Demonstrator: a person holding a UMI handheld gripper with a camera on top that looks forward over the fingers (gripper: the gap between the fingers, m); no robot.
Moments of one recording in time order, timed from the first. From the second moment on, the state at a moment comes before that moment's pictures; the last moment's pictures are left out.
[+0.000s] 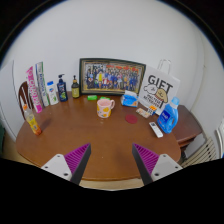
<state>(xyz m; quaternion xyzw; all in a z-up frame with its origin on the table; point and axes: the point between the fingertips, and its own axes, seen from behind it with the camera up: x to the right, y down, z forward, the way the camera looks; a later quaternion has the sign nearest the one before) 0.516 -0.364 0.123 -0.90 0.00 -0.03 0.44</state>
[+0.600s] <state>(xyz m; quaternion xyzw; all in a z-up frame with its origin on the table) 0.217 -0.371 0.092 -0.87 -0.10 0.07 0.47</state>
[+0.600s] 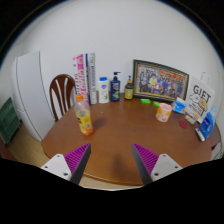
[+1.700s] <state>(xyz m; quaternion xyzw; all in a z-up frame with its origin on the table) 0.071 -0.148 0.096 -0.81 0.01 0.14 0.57</state>
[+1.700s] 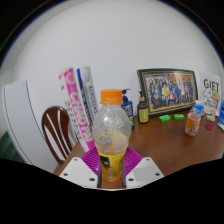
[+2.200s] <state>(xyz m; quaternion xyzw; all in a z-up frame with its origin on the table) 0.256 0.010 0.222 -0.60 0.36 0.56 0.43</state>
